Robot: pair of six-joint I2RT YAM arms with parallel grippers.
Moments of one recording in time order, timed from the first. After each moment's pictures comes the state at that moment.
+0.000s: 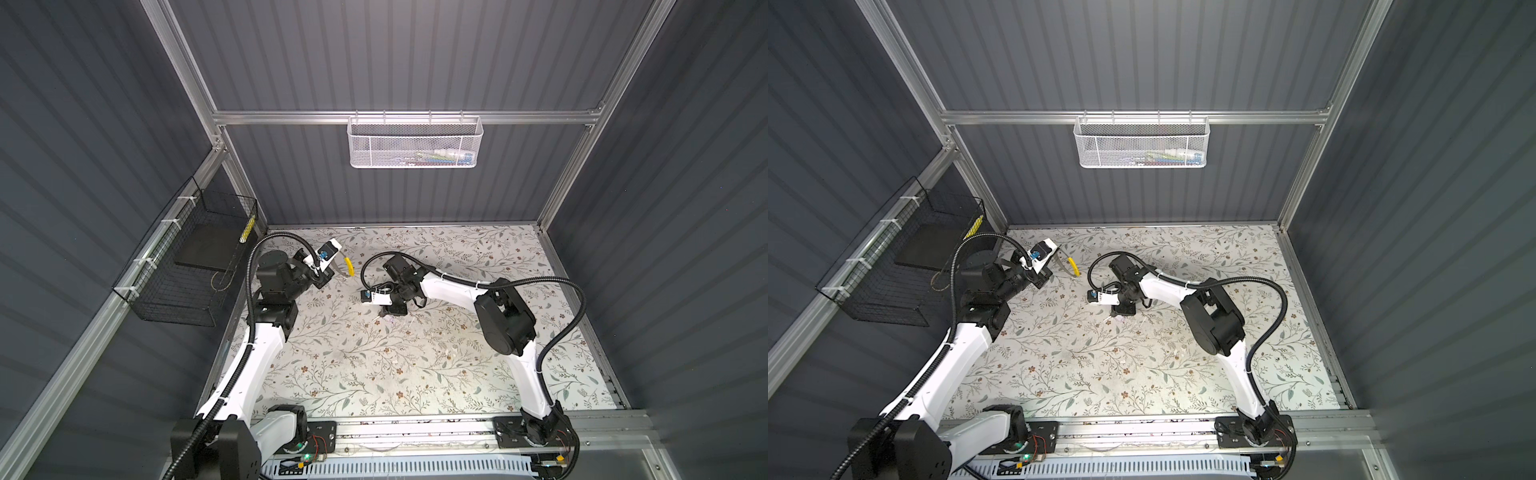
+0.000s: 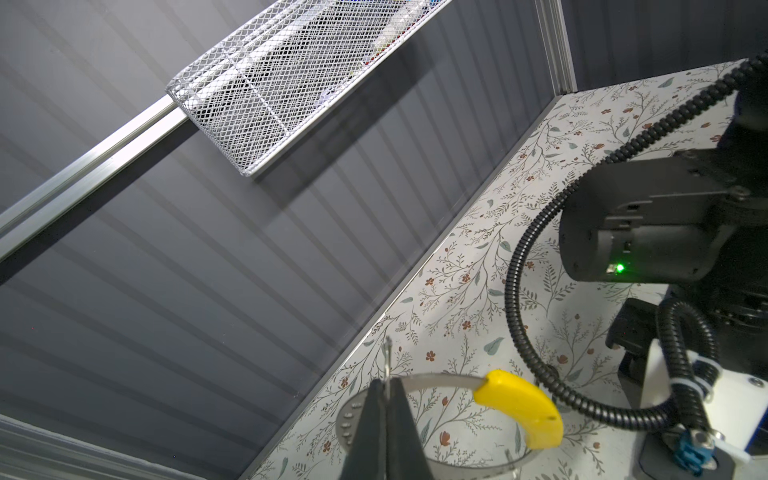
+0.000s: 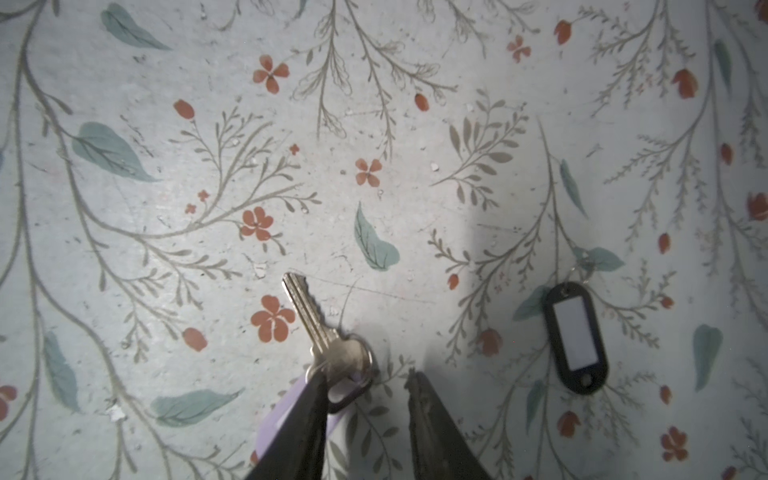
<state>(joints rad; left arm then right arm) -0.09 1.12 0.85 0.12 0.49 0.67 0.76 2.22 1.68 -0.56 -0.31 -0.91</state>
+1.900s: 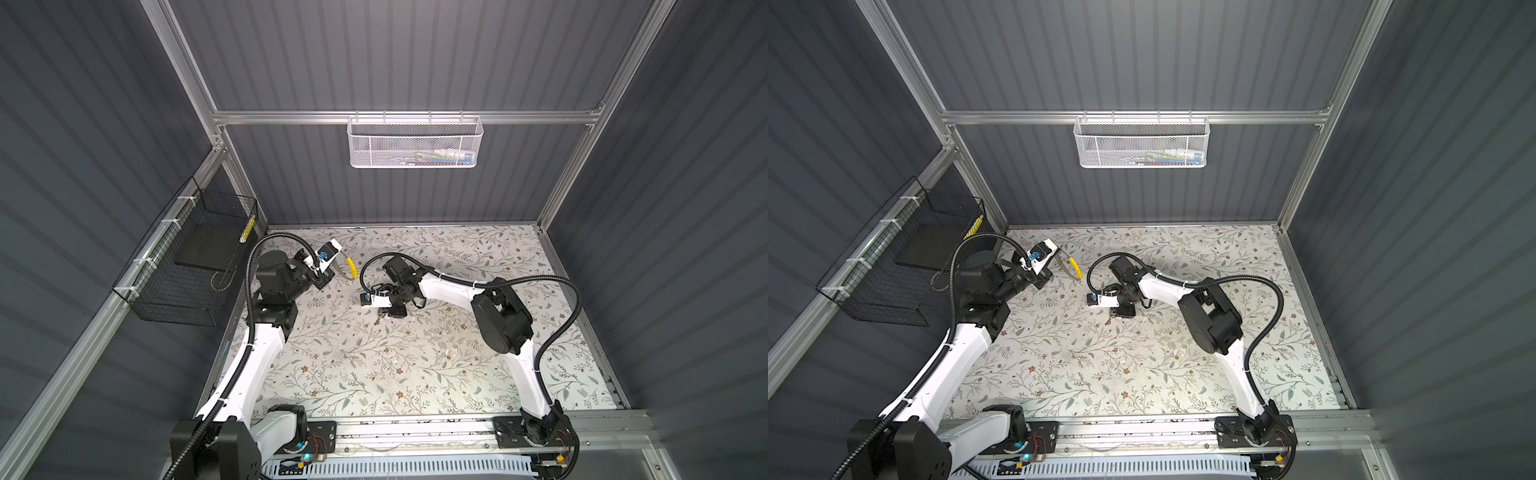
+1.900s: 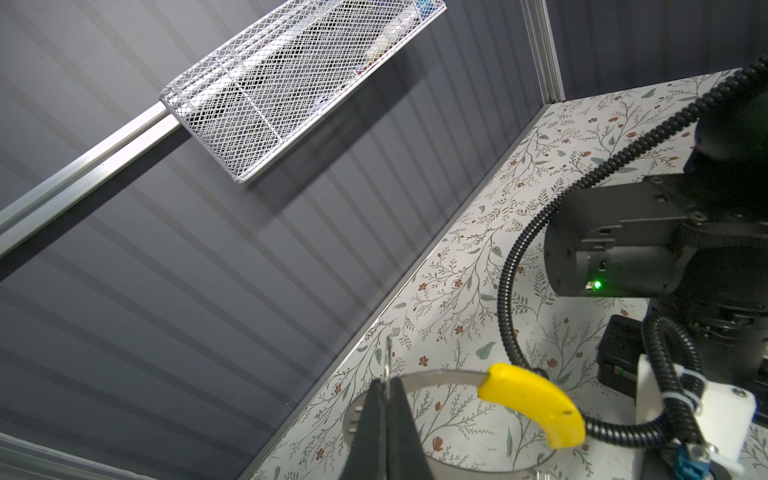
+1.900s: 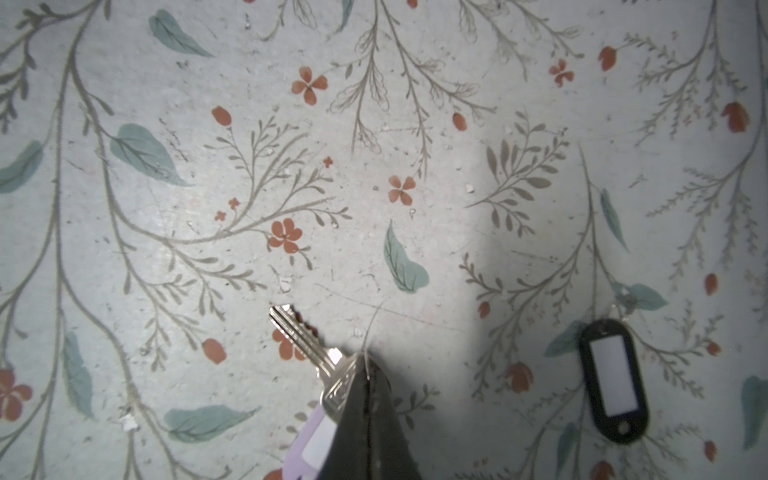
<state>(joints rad) -0.09 1.11 0.85 0.12 0.52 0.66 0.75 2.25 1.69 -0.57 -0.37 -0.95</state>
